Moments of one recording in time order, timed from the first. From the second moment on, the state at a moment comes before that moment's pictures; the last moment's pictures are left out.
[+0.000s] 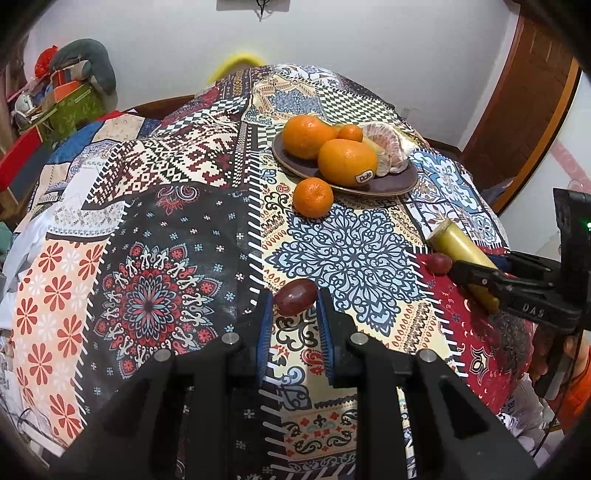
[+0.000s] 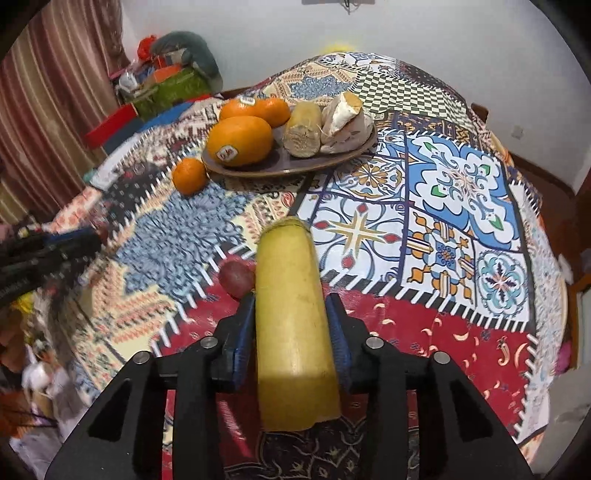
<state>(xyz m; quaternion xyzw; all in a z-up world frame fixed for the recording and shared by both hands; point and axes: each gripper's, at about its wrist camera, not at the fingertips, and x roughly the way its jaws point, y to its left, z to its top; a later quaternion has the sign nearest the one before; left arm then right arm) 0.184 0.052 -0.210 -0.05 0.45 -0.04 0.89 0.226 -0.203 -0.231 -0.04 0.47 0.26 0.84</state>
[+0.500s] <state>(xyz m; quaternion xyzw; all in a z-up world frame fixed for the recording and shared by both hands) 0.207 0.049 -0.187 -0.05 0.42 -0.03 0.91 0.233 -0.209 -0.193 -0.03 0.42 0.25 0.87</state>
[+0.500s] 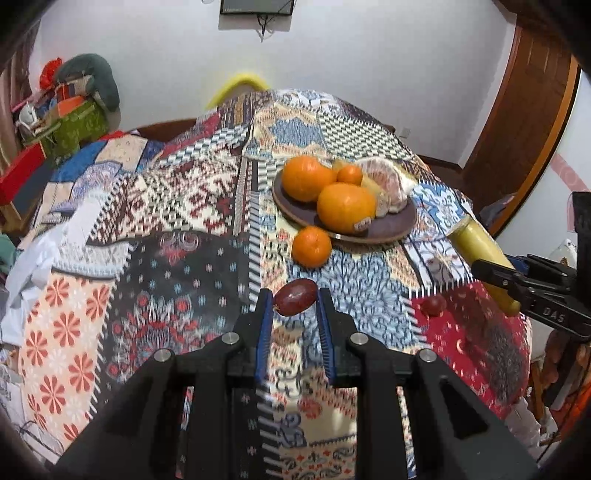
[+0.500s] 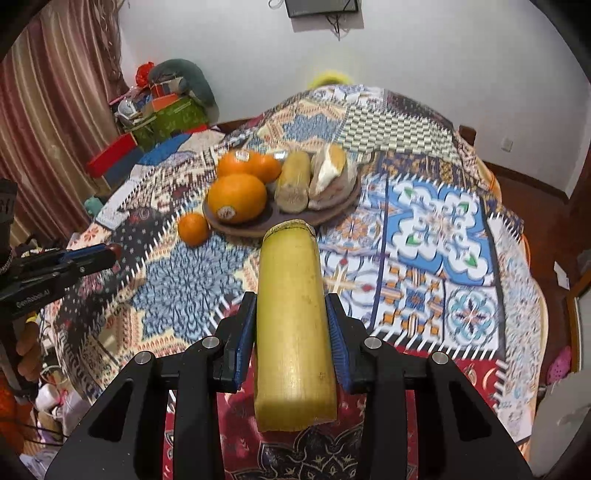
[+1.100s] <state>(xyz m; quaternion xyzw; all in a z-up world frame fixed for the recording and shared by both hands) 0.278 0.037 -0.181 -0.05 0.40 -0.05 0.91 0.278 -0.191 -0.151 -0.02 0.36 0.26 0.90</state>
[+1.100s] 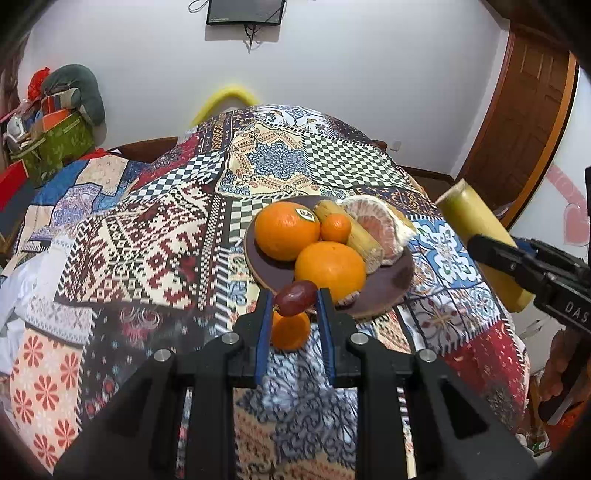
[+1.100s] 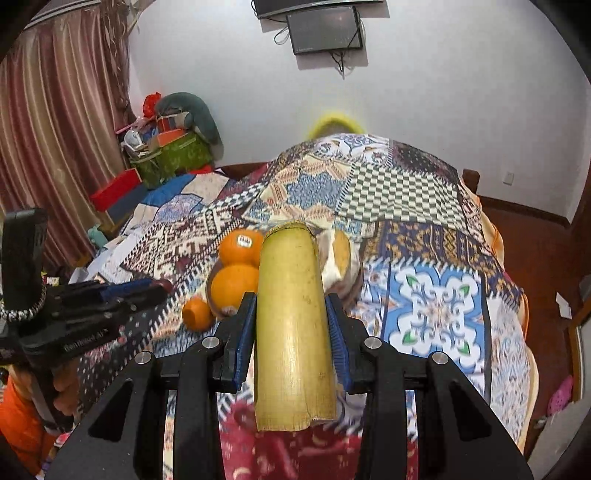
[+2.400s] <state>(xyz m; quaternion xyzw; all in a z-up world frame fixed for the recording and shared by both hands) 0.348 0.081 -0.235 -0.04 0.48 -0.04 0.88 0.336 -0.177 -0.176 -0.02 0.38 0.28 0.88</state>
